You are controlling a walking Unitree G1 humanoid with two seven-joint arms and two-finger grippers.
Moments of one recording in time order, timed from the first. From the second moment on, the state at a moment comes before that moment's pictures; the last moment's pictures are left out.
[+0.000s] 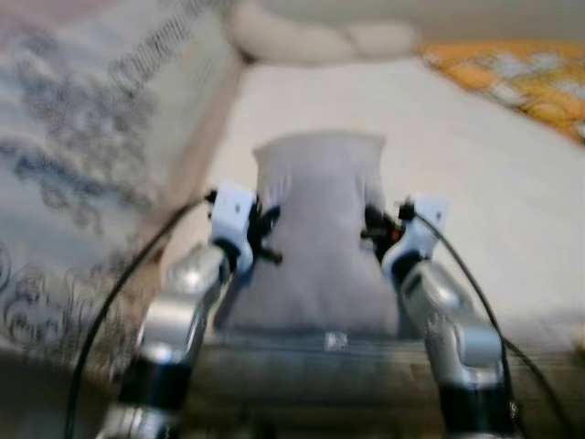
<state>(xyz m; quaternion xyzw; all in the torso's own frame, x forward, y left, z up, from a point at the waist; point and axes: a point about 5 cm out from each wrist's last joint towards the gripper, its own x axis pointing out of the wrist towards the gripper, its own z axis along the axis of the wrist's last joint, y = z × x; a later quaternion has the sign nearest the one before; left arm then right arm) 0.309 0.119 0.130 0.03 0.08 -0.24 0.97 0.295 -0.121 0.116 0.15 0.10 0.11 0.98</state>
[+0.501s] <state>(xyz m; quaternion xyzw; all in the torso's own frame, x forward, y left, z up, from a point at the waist) 0.310 0.128 0.133 0.03 0.08 -0.21 0.97 0.295 -0.111 0.119 0.15 0.09 0.12 0.98</state>
